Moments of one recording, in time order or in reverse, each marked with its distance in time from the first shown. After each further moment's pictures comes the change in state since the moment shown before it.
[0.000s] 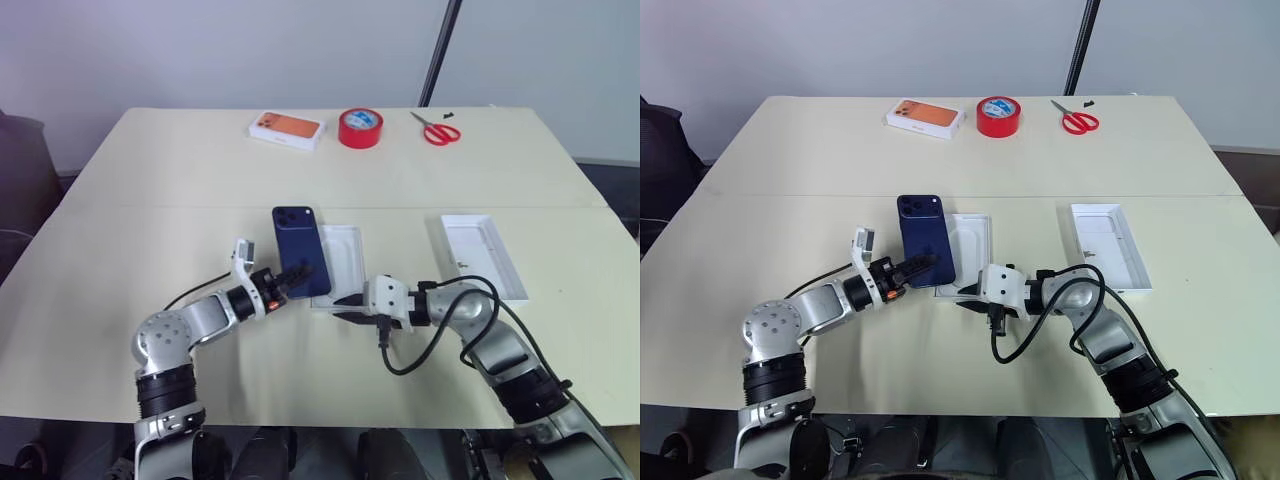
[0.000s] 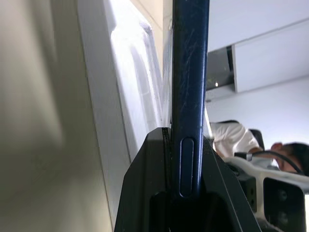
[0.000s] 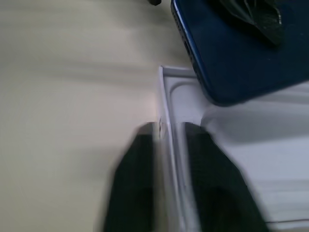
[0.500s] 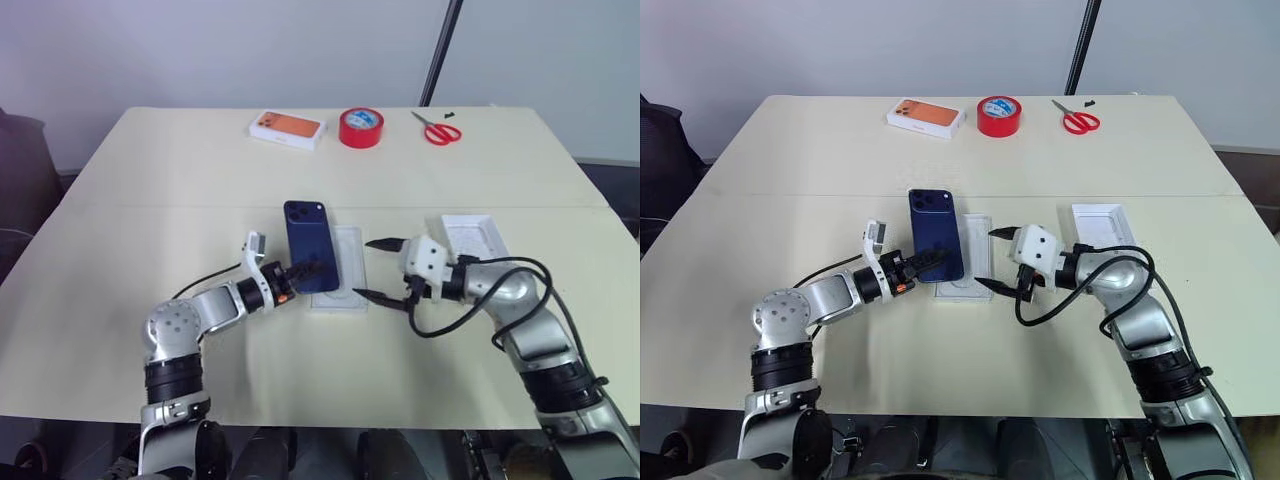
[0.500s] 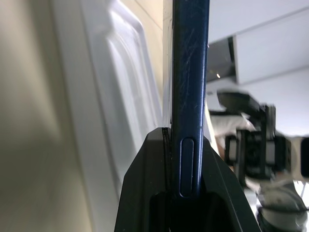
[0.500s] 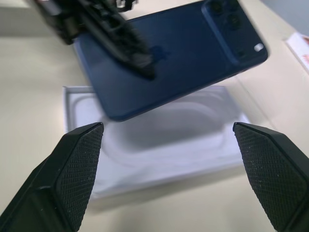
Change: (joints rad) left arm -0.064 0.024 -0.052 0.058 -0.023 0.044 0.006; right arm -0.014 -0.065 -0.187 -0.043 0.096 0.044 -0.065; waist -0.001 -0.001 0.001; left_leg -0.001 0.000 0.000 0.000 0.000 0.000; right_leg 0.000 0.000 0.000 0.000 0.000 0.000
